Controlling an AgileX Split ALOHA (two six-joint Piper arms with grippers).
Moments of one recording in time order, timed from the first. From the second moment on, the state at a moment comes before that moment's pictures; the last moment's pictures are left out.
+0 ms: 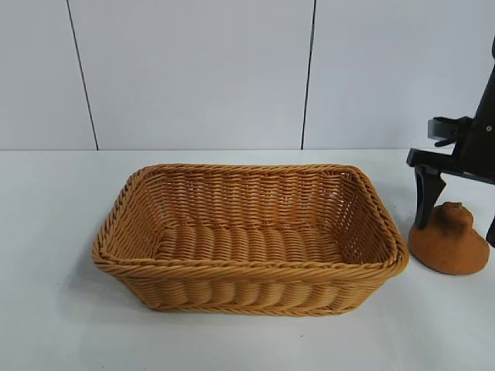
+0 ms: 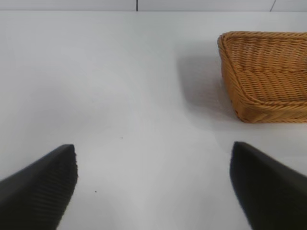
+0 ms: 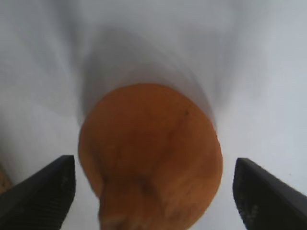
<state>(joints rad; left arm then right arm) -0.05 0.00 -0.50 -0.05 1.06 0.00 -0.04 2.24 -1.56 0.16 1.15 -0.03</state>
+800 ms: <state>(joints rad) -0.05 0.00 -0.50 -0.05 1.06 0.00 -0.03 1.84 -1.56 0.16 1.17 -0.02</state>
